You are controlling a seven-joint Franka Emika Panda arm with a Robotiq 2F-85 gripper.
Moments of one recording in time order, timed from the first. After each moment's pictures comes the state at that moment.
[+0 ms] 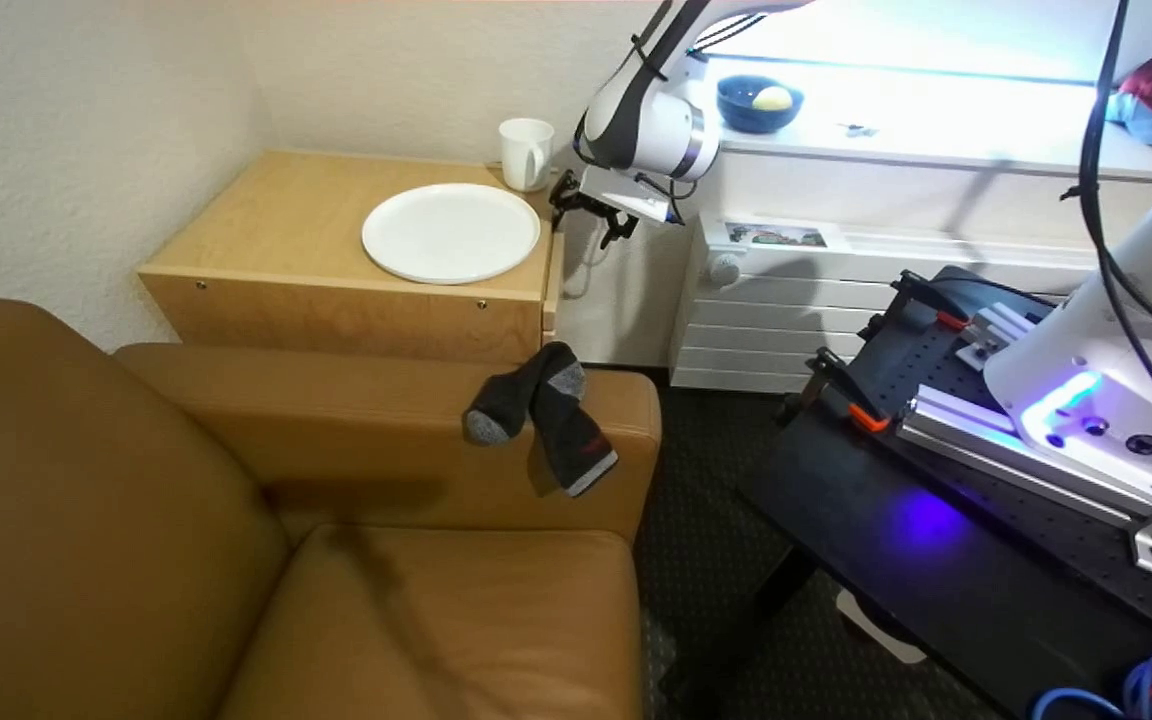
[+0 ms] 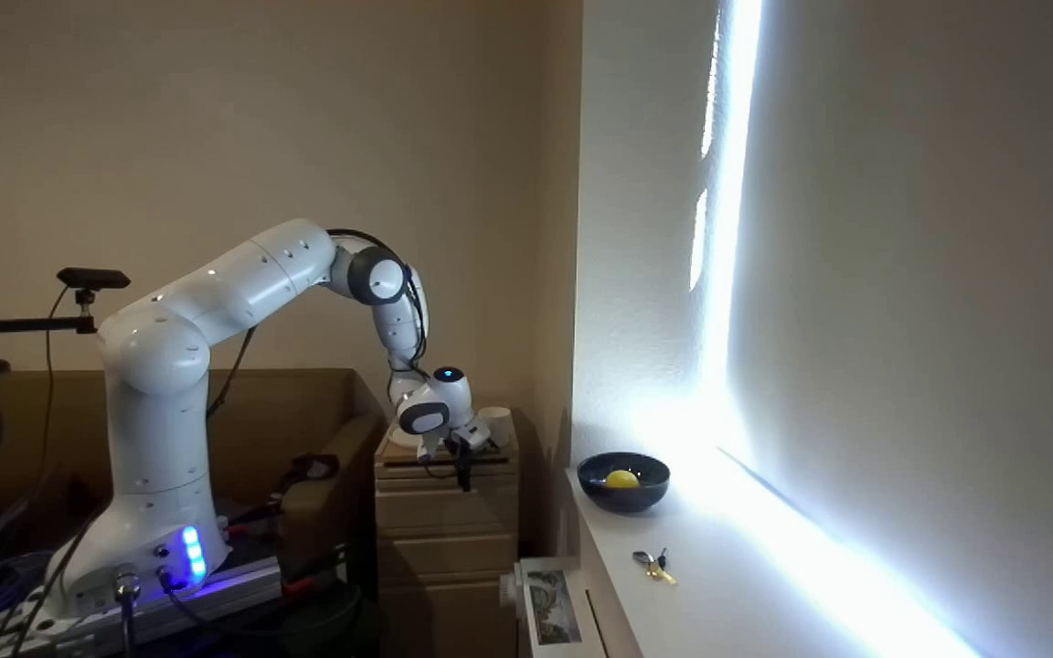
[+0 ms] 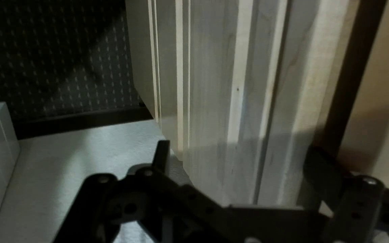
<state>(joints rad) -0.12 0.97 0.24 -1.86 0.44 3.21 0.33</state>
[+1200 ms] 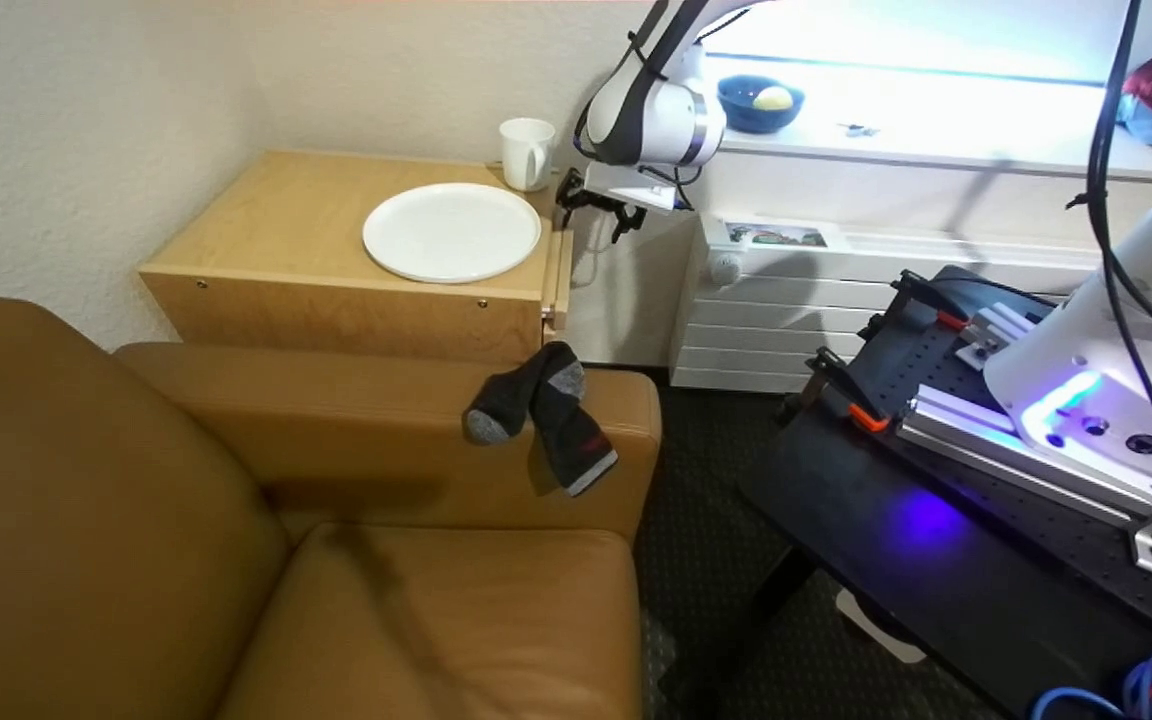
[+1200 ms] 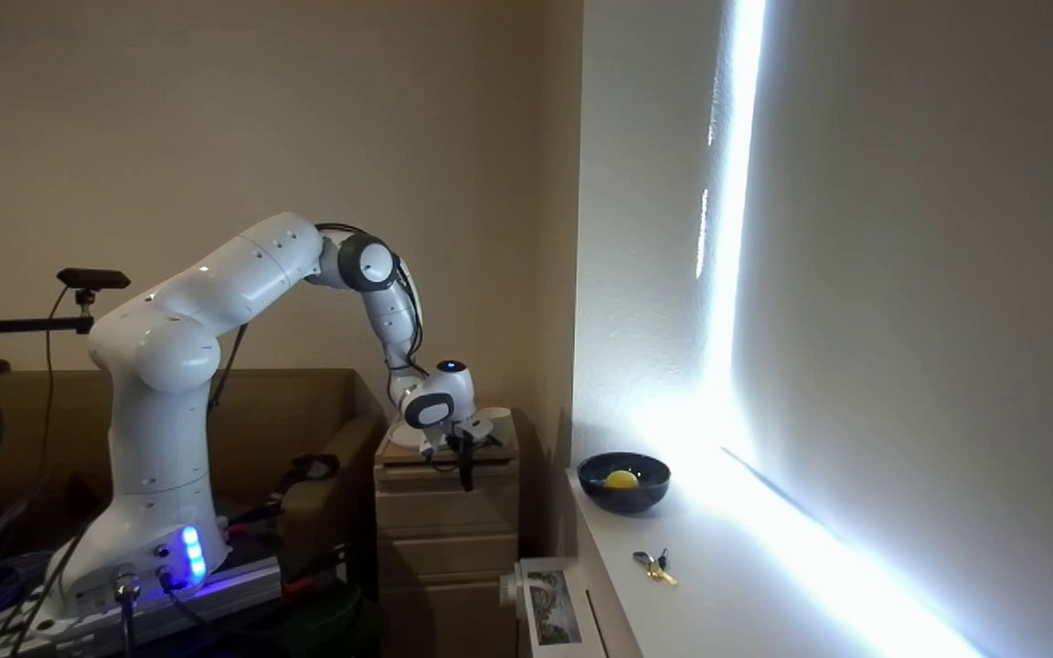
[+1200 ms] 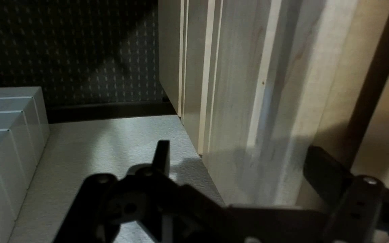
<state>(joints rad) 0.02 0.92 0.08 -1.88 0.42 3.09 0.40</state>
